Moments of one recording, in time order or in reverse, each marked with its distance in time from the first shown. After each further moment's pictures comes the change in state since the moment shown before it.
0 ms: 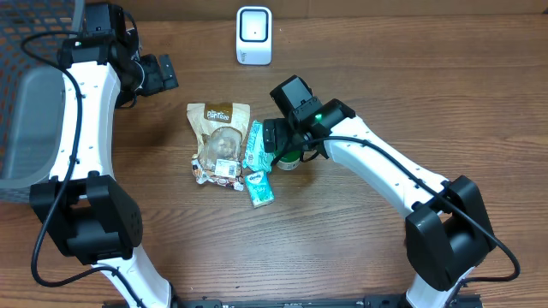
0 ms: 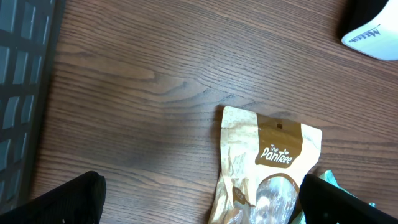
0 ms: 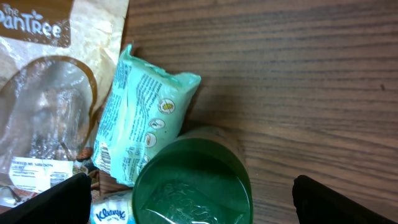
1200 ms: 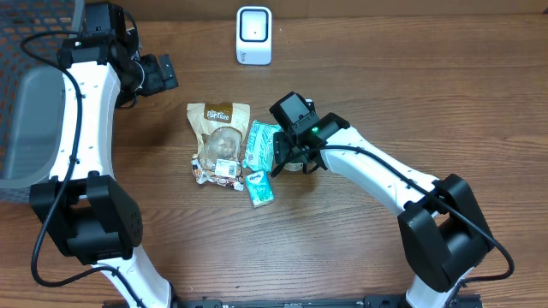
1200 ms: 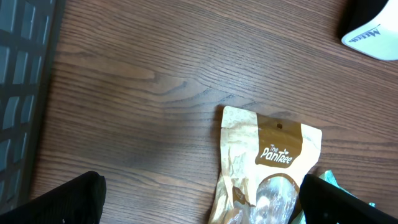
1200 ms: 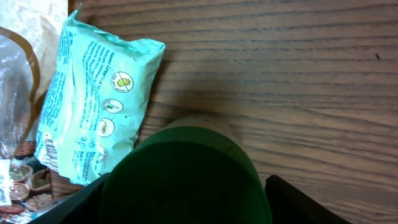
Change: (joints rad) left arm 0.000 0.000 0.000 0.000 0.000 0.000; right arm 0.018 0.000 -0.107 0.052 0.071 0.019
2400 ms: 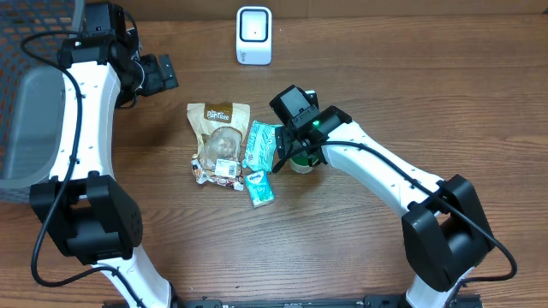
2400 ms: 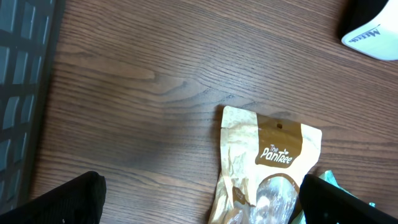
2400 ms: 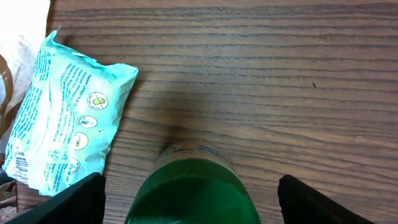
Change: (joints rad) left arm 0.000 0.000 0.000 0.000 0.000 0.000; right arm -0.008 0.000 0.061 -0.072 0.106 -0.076
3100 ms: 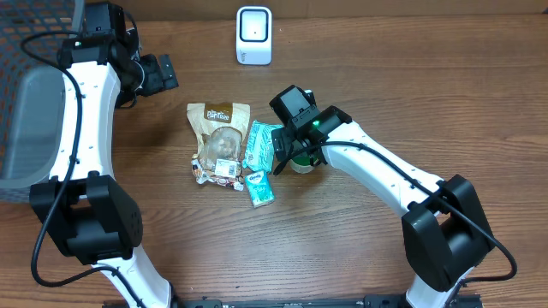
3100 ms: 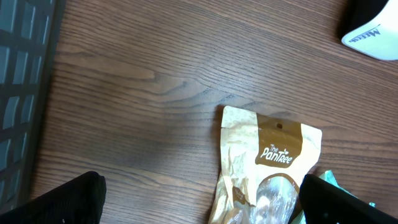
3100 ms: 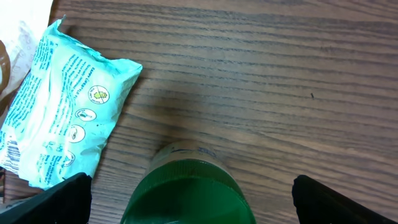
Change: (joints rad) left arm 0.000 0.000 0.000 0.000 0.000 0.000; right arm 0.000 0.000 0.000 0.003 0.004 -0.087
